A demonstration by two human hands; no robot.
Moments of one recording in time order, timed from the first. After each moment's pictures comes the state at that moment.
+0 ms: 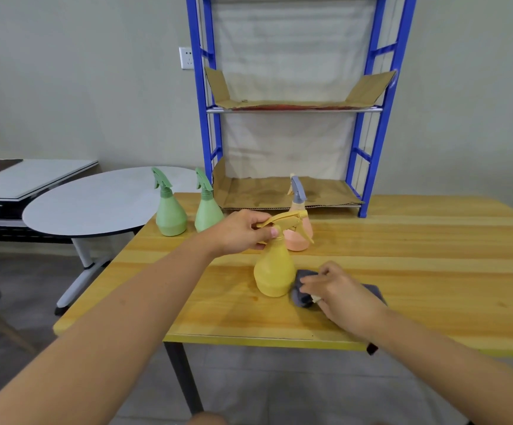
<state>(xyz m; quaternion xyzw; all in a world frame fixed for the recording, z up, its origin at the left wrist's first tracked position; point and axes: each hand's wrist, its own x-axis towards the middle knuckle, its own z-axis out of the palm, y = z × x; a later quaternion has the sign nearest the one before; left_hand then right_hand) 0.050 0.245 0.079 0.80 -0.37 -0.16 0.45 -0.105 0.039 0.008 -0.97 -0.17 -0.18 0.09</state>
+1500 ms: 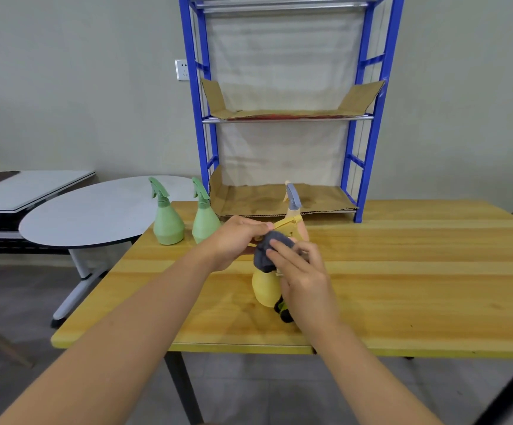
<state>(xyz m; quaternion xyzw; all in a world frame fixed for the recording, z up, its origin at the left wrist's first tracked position) 0.033 0.240 0.085 0.73 -0.26 -0.20 0.60 -0.073 0.107 -0.001 -0.86 -0.13 -0.44 0.23</state>
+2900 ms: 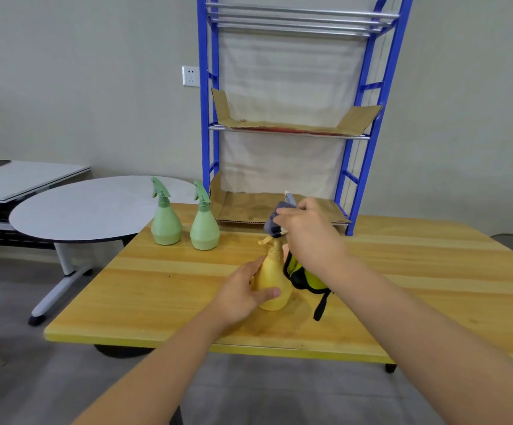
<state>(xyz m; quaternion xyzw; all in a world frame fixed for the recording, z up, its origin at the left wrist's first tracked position) 0.010 0.241 -0.022 0.82 -0.28 -0.07 0.49 -0.067 0.094 0.124 -0.96 -0.07 -0.27 0.01</state>
